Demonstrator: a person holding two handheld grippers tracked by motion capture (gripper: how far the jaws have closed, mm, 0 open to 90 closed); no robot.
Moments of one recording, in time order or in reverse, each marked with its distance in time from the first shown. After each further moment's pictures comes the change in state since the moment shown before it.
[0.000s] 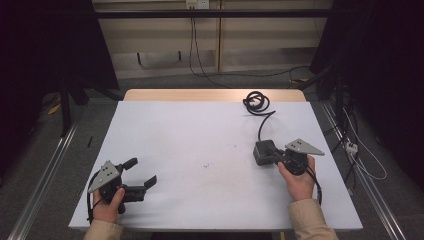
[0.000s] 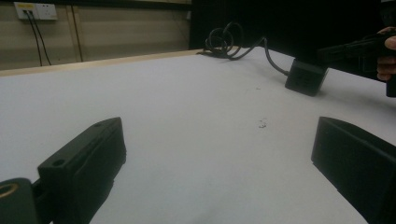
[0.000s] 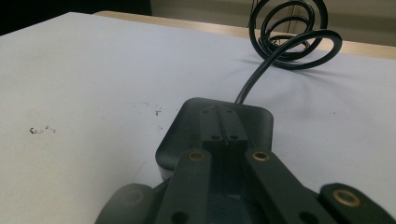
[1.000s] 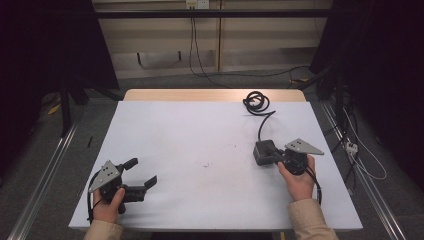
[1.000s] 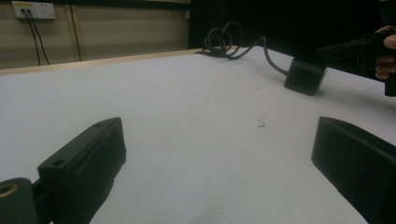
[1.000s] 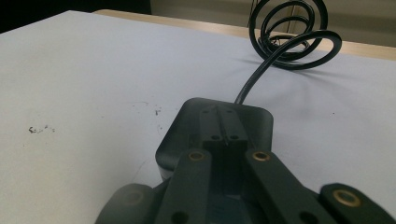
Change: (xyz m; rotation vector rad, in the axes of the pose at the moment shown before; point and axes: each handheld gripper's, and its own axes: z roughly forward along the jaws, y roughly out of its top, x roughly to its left) left arm 0.000 0.000 0.000 0.002 -0.005 -0.002; right arm 0.001 0.001 0.000 0.005 -0.002 -0.002
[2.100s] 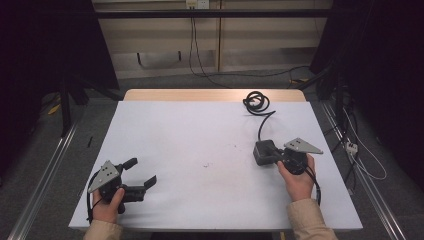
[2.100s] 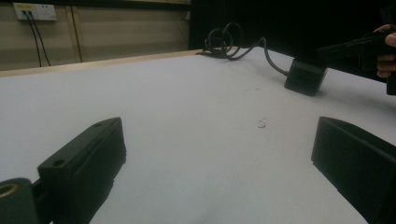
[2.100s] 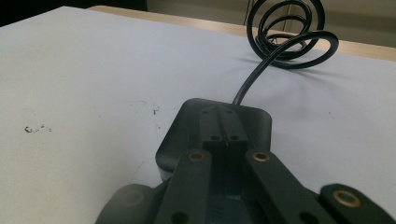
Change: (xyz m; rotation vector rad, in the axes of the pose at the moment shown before) left arm 0.000 0.001 -0.001 -0.005 0.003 0.001; right arm 0.003 0.004 0.000 0.015 -0.019 -0.009
